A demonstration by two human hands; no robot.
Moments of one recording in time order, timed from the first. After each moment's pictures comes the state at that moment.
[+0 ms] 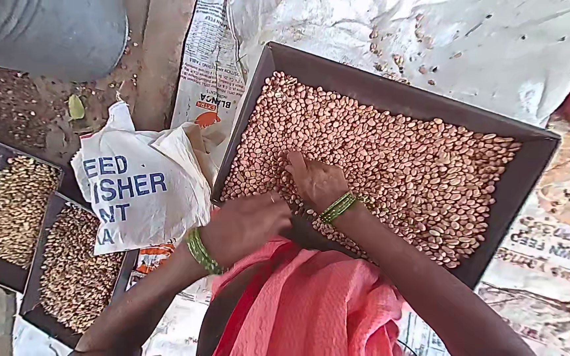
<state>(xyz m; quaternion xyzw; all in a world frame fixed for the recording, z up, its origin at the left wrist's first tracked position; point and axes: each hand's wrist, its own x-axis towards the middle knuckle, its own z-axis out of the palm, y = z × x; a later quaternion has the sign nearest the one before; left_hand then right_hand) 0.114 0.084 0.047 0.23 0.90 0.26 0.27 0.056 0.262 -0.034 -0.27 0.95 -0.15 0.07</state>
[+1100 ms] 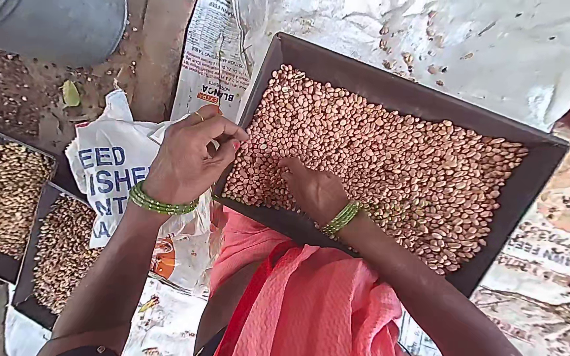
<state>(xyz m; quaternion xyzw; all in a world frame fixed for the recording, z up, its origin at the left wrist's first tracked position) 0.064 0.014 0.049 0.09 0.94 0.32 0.03 0.073 0.263 -0.022 -0.26 0.91 -0.28 0.14</state>
